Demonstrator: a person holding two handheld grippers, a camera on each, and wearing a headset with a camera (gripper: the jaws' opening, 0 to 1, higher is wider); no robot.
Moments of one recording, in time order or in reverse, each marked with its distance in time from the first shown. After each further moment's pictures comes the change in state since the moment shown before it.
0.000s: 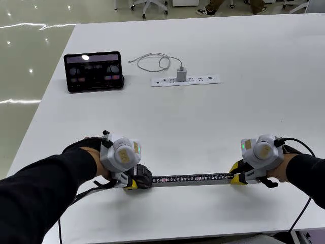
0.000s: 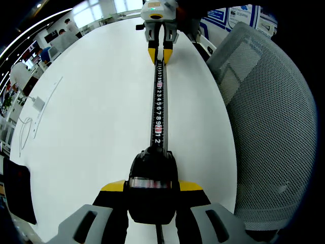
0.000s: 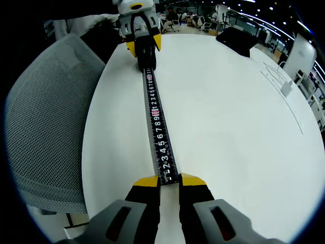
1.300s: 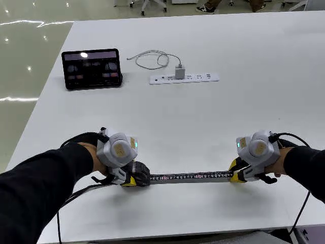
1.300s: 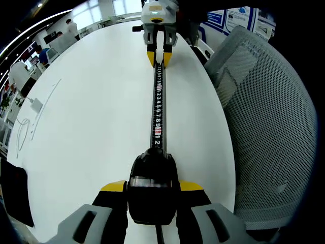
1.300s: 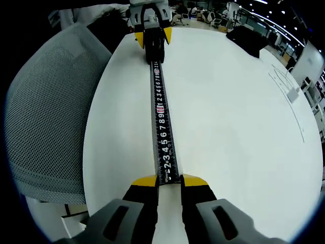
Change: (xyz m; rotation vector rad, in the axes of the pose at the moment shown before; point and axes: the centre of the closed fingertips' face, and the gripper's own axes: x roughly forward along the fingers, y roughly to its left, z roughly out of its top) left arm 0.001 -0.001 0.003 0.000 -0.034 -0.031; right arm 0.000 0.004 -0.003 -0.085 0.080 0.025
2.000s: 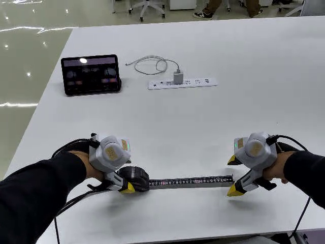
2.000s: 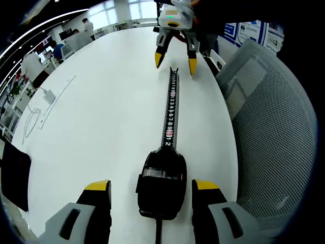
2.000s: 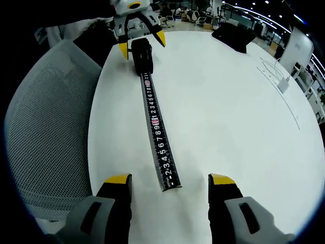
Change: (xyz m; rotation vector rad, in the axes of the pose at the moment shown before) left arm -0.012 0.015 -0.006 -0.157 -0.065 0.086; right arm -0.014 -0.002 0.011 0.150 -0.043 -0.039
